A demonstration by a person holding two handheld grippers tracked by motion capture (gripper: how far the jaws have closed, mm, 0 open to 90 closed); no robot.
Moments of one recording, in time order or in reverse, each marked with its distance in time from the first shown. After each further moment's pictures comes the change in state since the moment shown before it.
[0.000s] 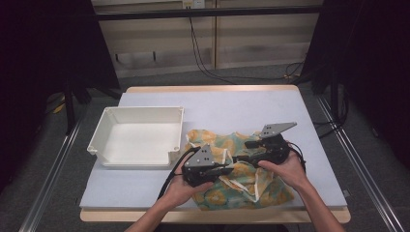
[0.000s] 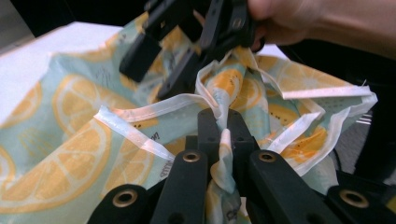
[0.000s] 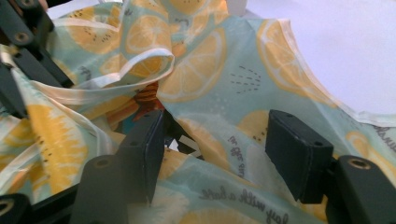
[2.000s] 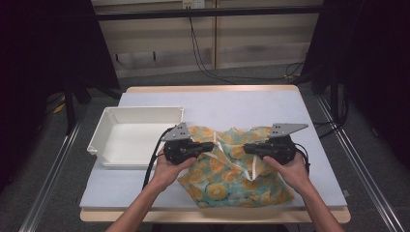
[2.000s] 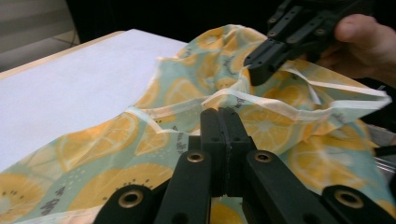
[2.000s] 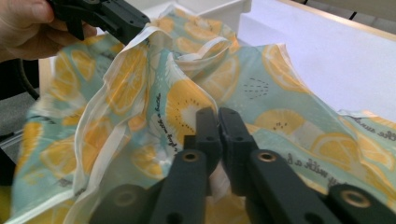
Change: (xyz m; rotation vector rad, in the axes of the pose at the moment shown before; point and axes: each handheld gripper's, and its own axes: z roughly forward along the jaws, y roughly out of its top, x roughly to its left) left arm 0.057 -0.006 -0.037 -0.080 0.069 -0.143; right arm 0.006 -0.001 -0.021 -0.116 -0.023 0.003
